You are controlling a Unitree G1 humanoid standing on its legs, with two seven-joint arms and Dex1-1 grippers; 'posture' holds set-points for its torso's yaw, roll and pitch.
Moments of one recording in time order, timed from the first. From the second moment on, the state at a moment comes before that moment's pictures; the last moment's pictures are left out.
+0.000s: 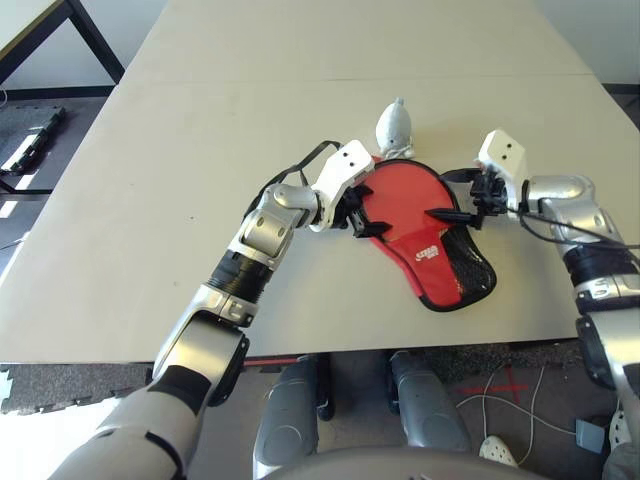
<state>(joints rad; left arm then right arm) -0.73 0.27 -0.30 0.27 0.01 0.55 -0.91 -0.90 -0.58 0.07 0.80 0.09 0.12 1.21</state>
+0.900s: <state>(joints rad) -0.61 0.28 -0.35 0.04 0.00 0.67 -0.87 -1.24 -0.36 -0.26 1.26 0.21 0.12 0.61</state>
